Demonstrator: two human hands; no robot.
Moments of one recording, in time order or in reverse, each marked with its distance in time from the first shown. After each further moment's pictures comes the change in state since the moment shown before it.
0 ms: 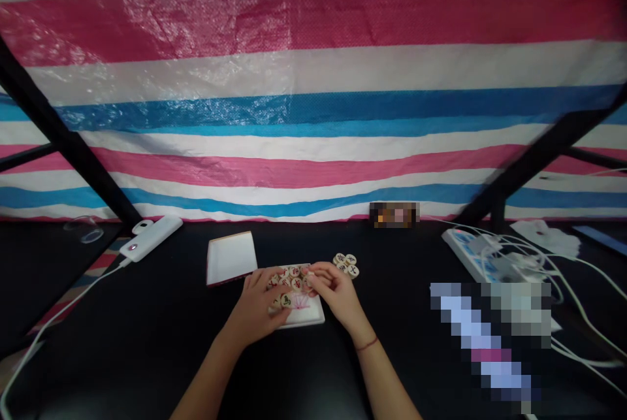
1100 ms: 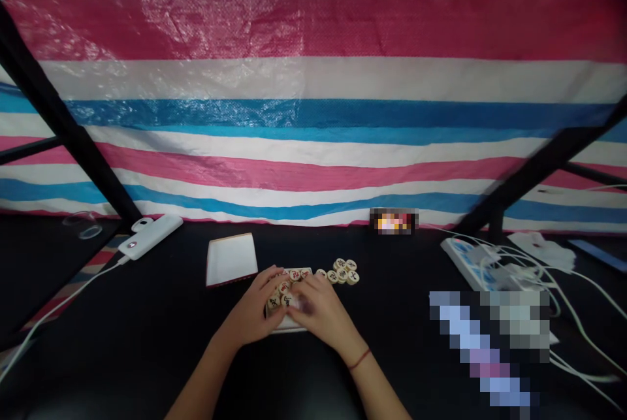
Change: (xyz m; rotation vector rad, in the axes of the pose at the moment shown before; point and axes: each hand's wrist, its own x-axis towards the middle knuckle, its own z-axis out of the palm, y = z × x) left_hand -0.003 -0.016 0.007 -0.274 -0.028 -0.013; right_hand -0.013 -0.015 0.018 -1.133 -0.229 -0.495
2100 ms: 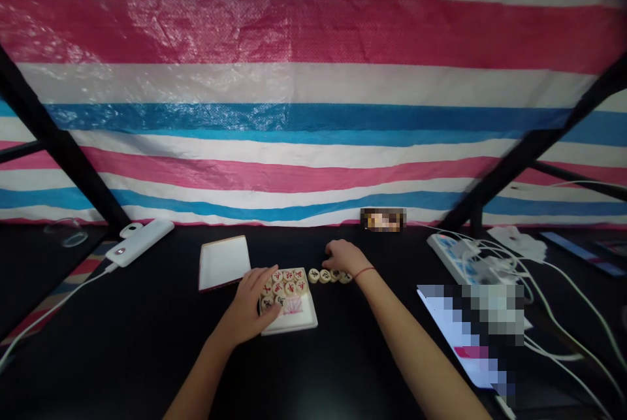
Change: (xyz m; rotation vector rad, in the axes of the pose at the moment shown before) left_hand 0.003 0.001 -0.003 0.016 0.078 -0.055; right_hand 0.066 0.094 -0.060 -0.416 -0.422 0.547
